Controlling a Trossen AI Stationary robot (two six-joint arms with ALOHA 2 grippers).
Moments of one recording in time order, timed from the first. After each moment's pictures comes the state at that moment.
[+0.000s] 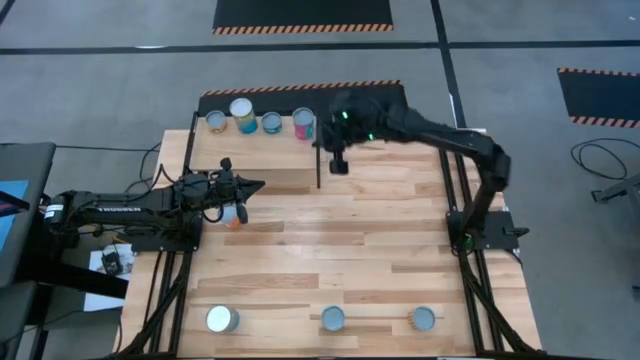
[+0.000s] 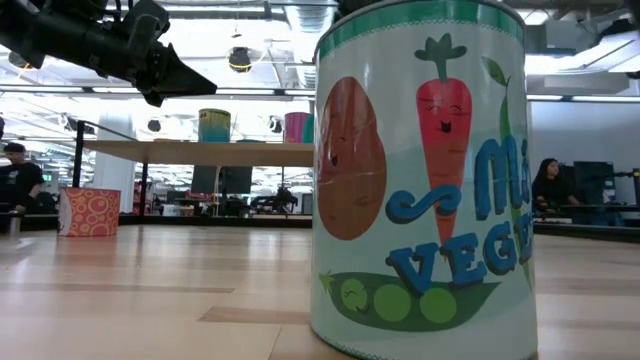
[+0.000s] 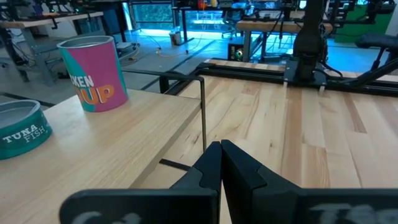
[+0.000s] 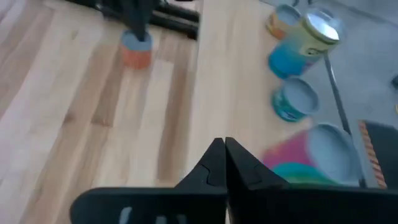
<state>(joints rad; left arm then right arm) 0.15 0.62 0.30 0.15 -0.24 -0.02 -0.32 1.77 1.82 -0.70 -0.11 -0.46</state>
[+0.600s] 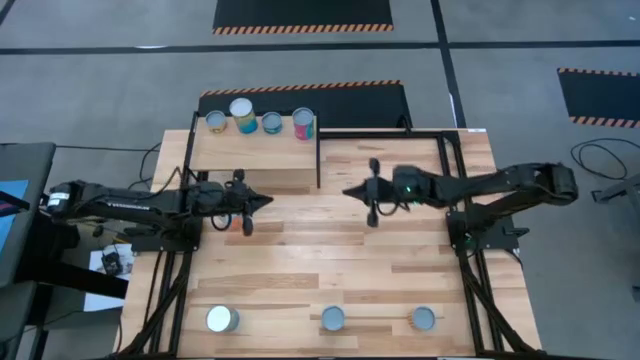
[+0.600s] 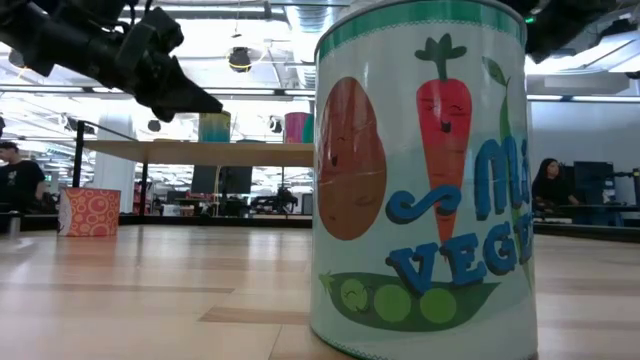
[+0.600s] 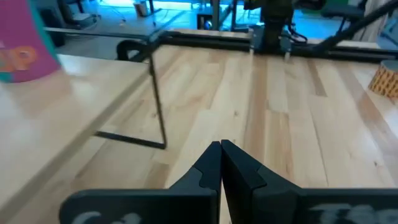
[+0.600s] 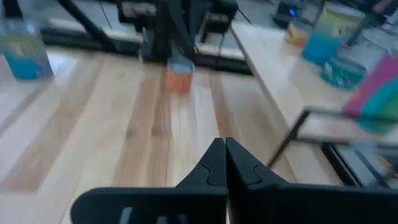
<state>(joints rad) 0.06 0.79 0.30 0.19 -0.18 -0.06 -0.10 1.23 0.63 0.33 0.04 -0.18</state>
